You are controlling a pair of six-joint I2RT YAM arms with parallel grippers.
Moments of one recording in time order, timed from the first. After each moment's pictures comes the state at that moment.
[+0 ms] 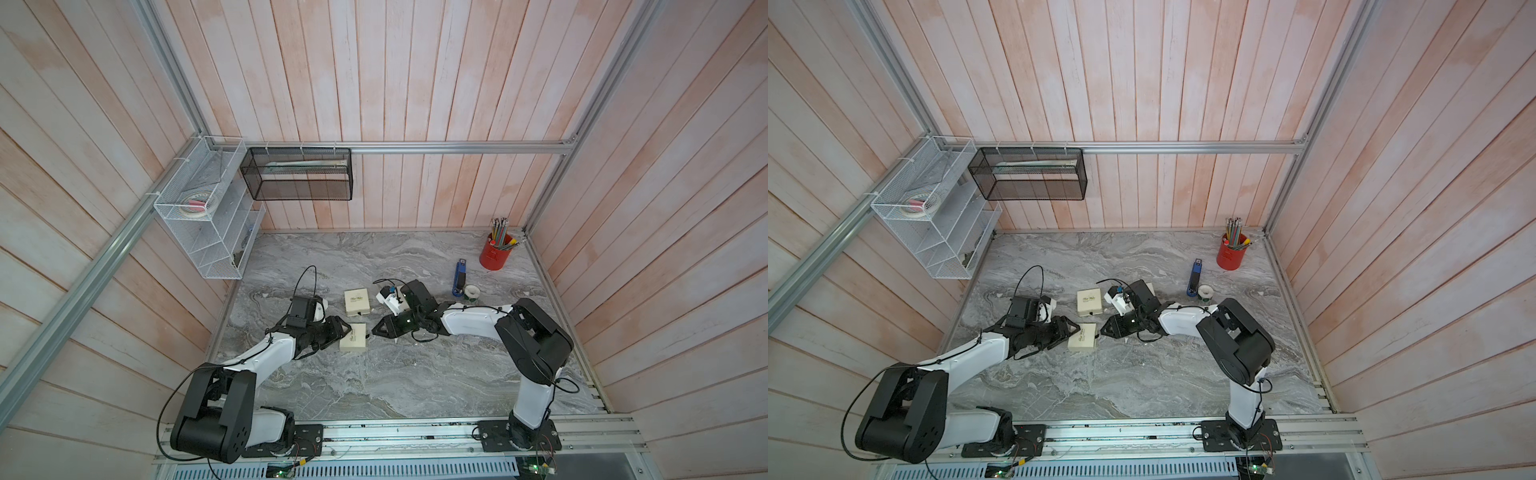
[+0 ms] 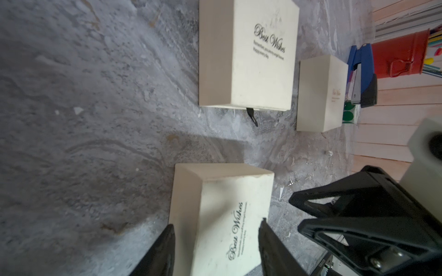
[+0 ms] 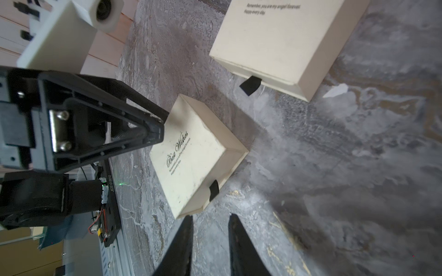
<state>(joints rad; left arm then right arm) -0.21 1.35 0.55 -0.17 0.49 -0.61 0.77 1.88 1.04 0.03 -0.62 0.43</state>
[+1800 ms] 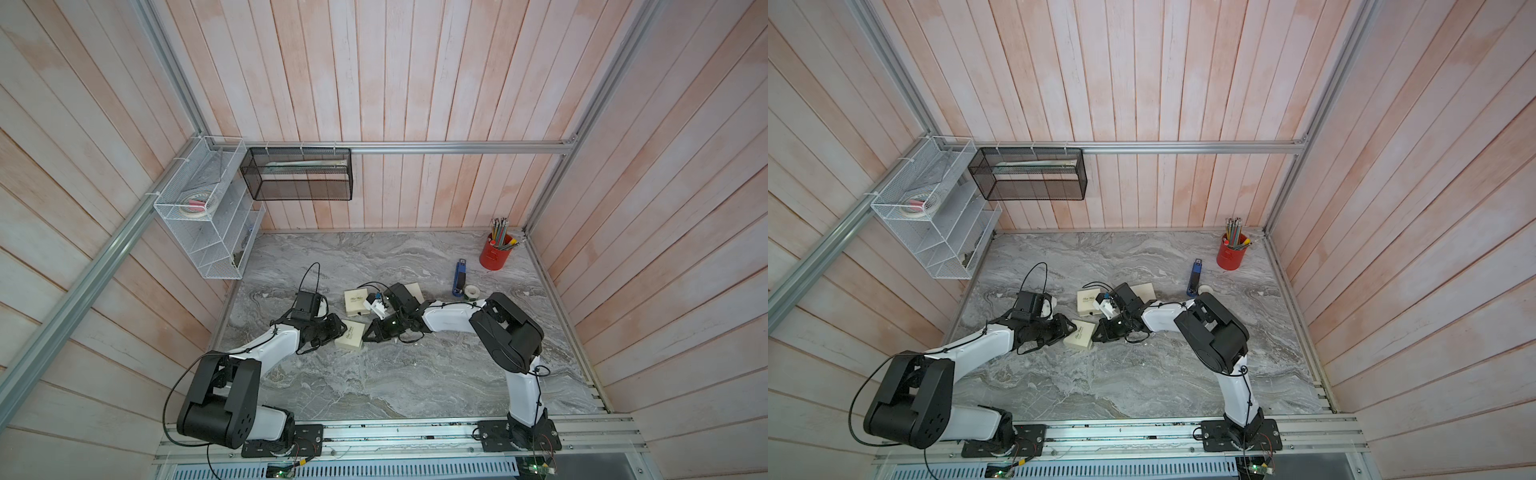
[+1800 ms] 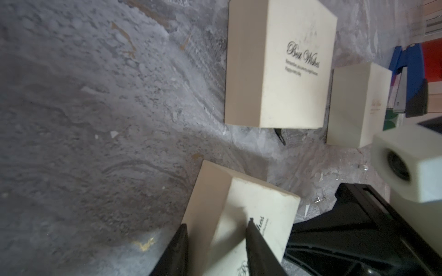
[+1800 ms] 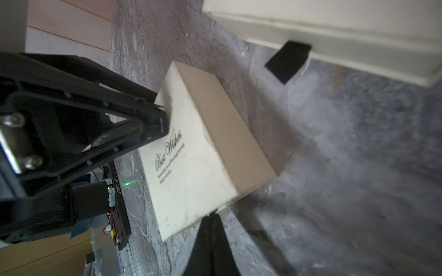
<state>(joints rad) -0.23 1.41 0.63 -0.25 0.36 -0.58 0.83 2.04 1.17 -0.03 -0.66 0.52</state>
